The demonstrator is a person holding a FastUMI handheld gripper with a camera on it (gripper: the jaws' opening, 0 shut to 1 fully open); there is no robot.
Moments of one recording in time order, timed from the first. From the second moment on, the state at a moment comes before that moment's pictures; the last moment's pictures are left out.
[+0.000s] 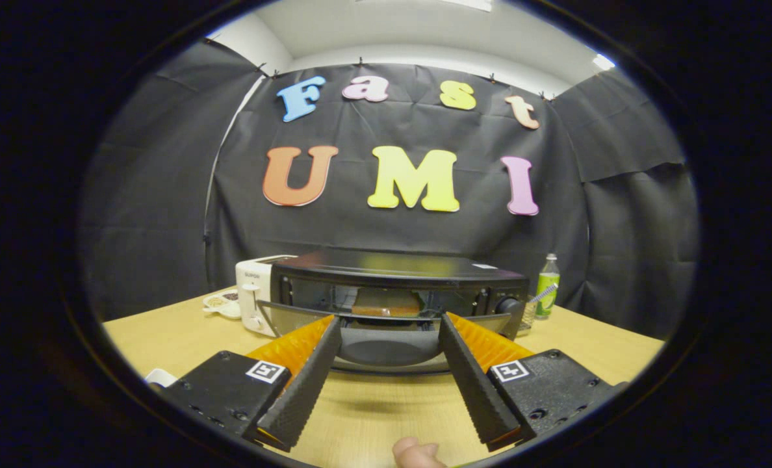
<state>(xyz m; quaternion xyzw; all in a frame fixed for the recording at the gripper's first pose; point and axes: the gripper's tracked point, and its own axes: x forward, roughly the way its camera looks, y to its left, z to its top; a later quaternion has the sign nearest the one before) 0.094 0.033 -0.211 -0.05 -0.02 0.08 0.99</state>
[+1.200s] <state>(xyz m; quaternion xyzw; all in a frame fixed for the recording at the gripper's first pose) -0.106 0.013 -0.018 -0.04 -0.08 0.02 1.00</state>
